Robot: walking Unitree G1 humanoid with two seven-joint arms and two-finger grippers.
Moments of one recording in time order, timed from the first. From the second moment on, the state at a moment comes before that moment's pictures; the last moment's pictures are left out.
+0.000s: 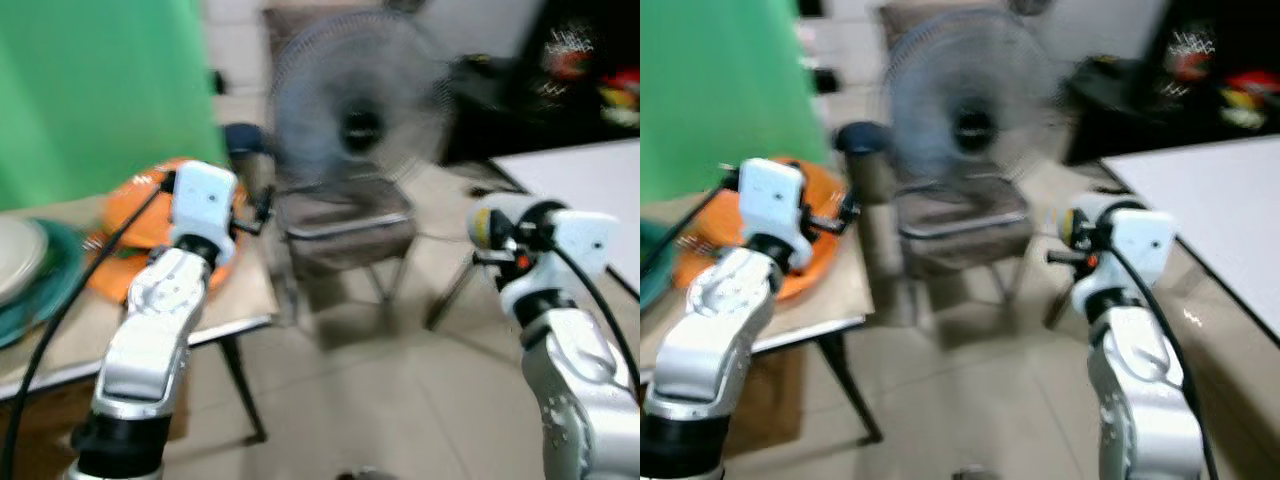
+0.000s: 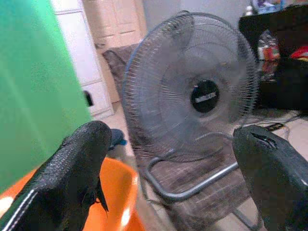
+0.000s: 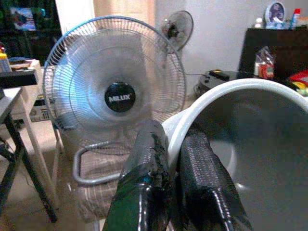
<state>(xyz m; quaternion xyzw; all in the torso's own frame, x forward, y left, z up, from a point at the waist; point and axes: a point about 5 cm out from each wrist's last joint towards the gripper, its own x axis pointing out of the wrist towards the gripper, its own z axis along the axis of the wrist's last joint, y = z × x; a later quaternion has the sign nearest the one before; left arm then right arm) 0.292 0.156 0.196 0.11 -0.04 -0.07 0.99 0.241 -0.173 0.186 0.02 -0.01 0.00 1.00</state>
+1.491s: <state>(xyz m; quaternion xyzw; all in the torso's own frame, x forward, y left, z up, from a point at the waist) 0.298 0.145 0.189 0.09 -0.03 -0.12 0.99 0.257 -0.169 0.177 0.00 0.00 0.00 1.00</state>
